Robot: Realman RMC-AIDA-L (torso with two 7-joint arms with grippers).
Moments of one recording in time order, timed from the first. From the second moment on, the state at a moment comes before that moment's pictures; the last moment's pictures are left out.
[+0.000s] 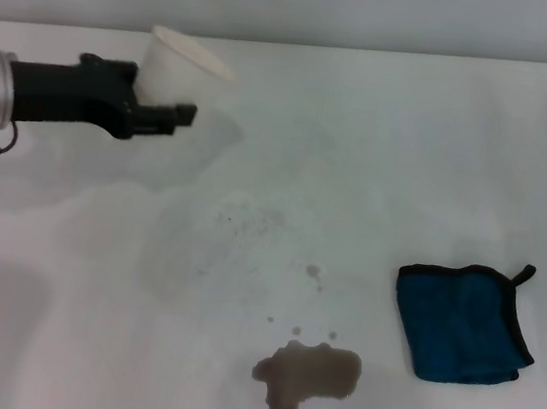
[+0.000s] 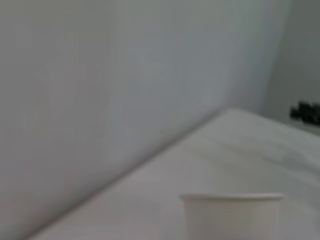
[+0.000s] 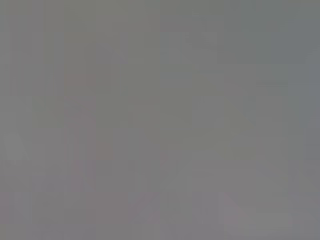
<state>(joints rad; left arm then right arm) -0.99 -2.08 2.85 -0.52 -0.23 1.42 -1.25 0.41 2.01 -0.30 -0.02 2.11 1.08 -2.77</state>
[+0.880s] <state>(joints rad) -0.62 -2.08 2.85 -0.15 -0.59 1.31 -0.65 0.41 2.01 -0.34 -0.04 2.08 1.10 -2.77</state>
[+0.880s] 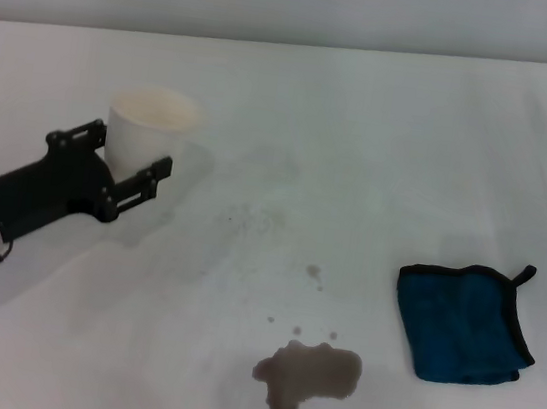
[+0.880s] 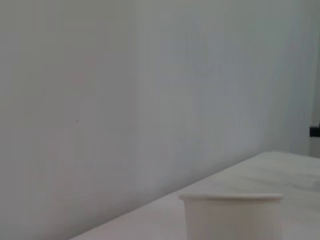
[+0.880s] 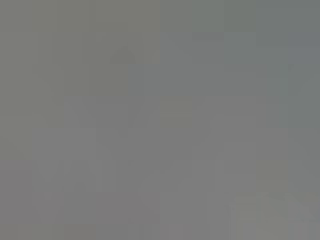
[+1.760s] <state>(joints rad) -0.45 -2.08 2.84 0.09 -0.76 1.10 -0.20 0.40 2.01 -0.36 -0.06 2.08 1.11 -2.77</state>
